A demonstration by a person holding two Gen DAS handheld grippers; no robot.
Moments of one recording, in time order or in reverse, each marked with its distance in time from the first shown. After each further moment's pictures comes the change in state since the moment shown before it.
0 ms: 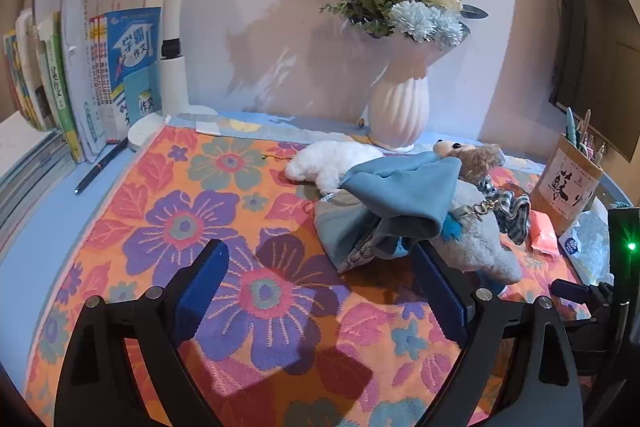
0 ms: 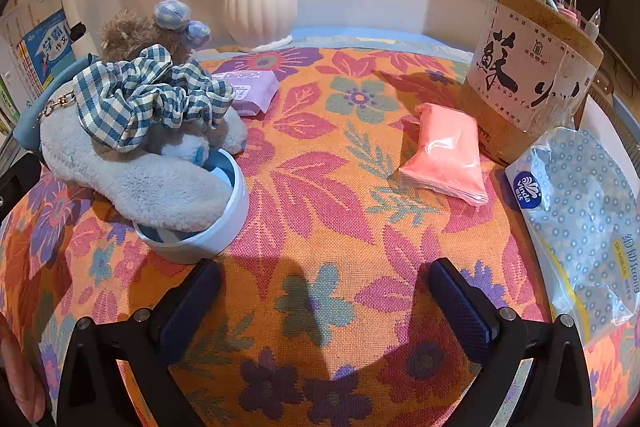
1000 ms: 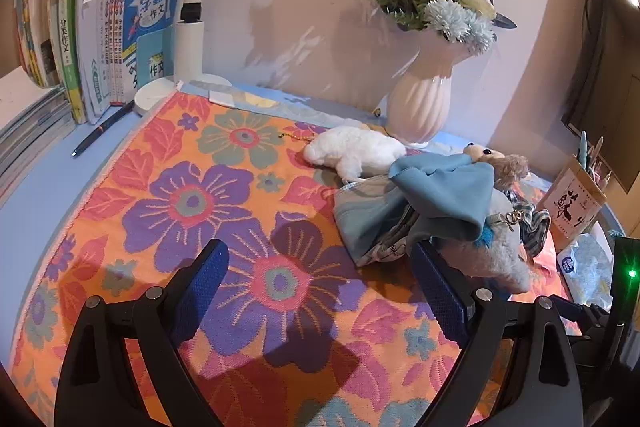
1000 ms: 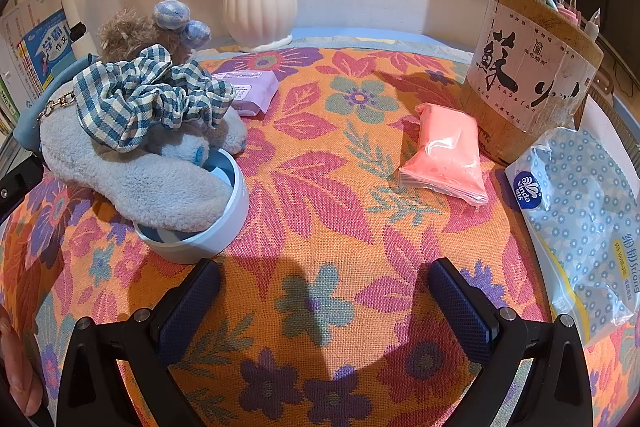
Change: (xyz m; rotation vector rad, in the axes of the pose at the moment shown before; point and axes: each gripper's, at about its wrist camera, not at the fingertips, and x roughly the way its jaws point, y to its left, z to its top) left arm 0.015 0.026 0.000 -0.115 0.068 -0.029; right arm 0.000 0.001 0.000 -0.001 -0.003 0.001
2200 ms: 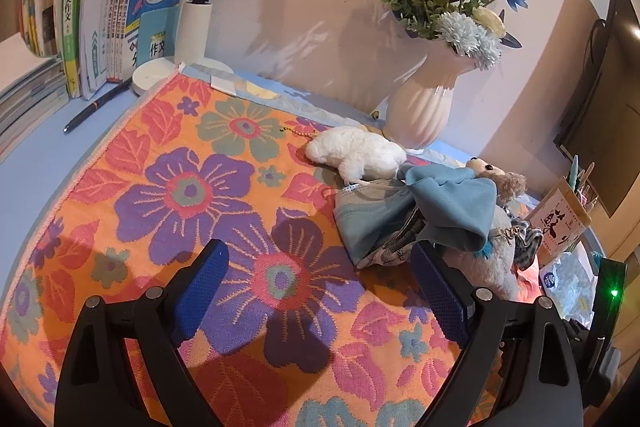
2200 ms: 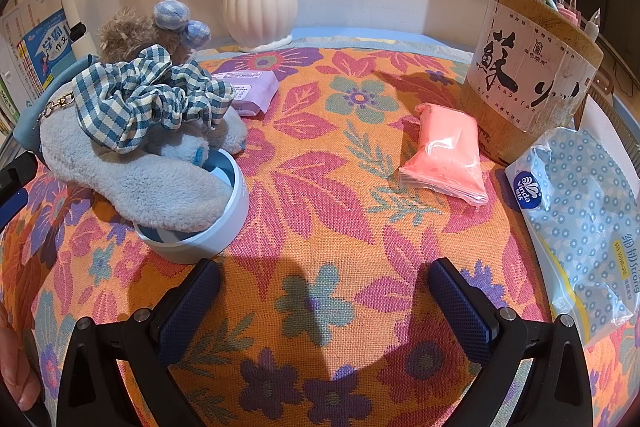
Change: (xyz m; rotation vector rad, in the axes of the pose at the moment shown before) left arm 0.000 0.014 0.001 -0.088 0.019 -0.061; right arm 0.000 0.000 0.000 -0.002 -0.001 0.001
